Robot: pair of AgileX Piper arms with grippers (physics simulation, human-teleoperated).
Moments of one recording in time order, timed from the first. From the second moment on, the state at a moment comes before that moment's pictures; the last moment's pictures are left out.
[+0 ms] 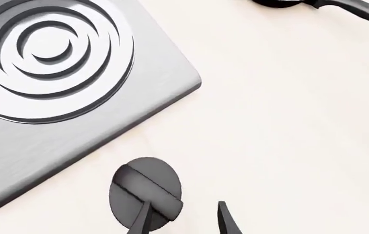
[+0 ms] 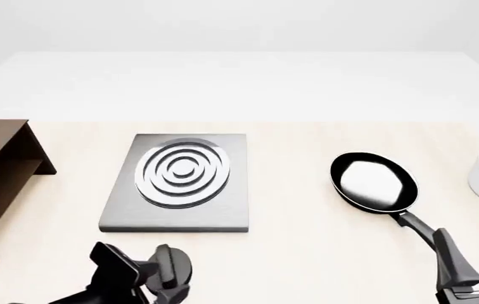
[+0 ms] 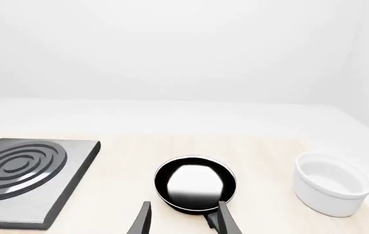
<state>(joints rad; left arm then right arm) -0.74 1.20 -0.14 -0.33 -0.17 0.02 0.01 -0.01 -0.01 -0.02</state>
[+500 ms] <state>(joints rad) -0.78 1.26 -0.16 -0.37 -0.17 0.02 0.00 -0.01 0.00 -0.02</state>
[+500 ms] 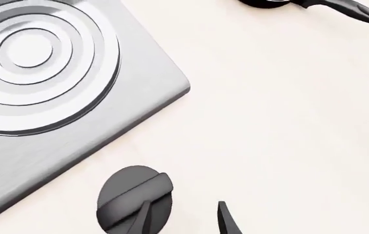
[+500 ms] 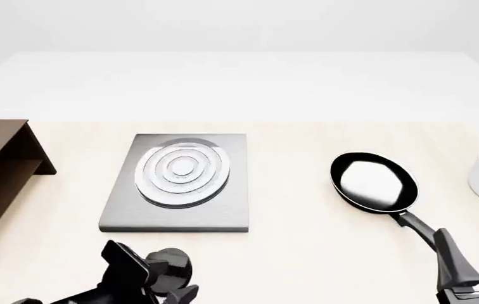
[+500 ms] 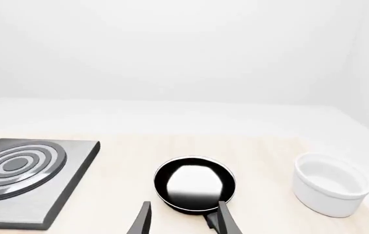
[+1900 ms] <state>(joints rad) -0.57 0.39 -0.30 0.16 -0.03 0.01 0.00 -0.01 0.00 -0.03</state>
